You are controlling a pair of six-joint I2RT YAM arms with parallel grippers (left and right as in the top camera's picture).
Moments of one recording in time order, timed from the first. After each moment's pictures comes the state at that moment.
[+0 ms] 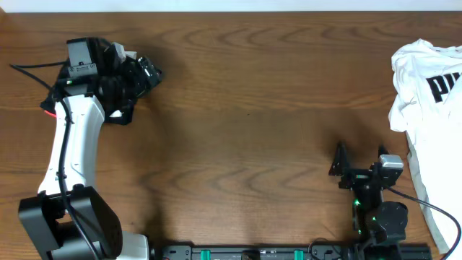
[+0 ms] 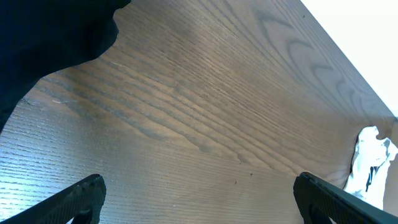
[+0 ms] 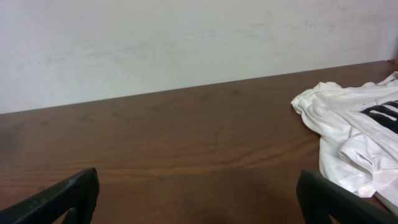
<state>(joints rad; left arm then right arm) 0.17 1.63 1.32 -0.71 0.49 -0.44 0.08 0.01 0.01 -0.06 0.09 0.19</state>
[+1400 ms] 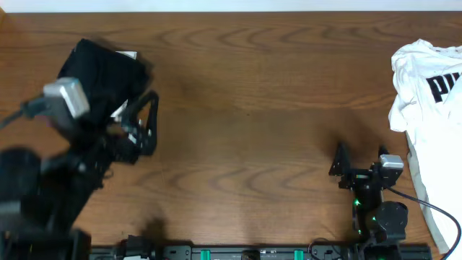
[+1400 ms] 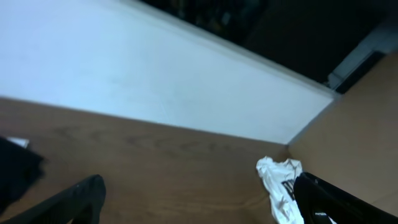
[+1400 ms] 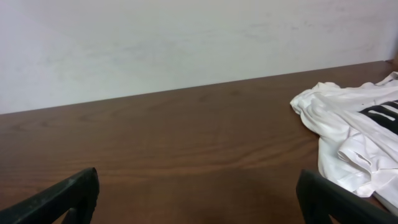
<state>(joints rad) 0.07 0.76 1.32 -0.71 0.48 -0.44 0.08 0.01 0.01 -0.06 0.10 0.19</state>
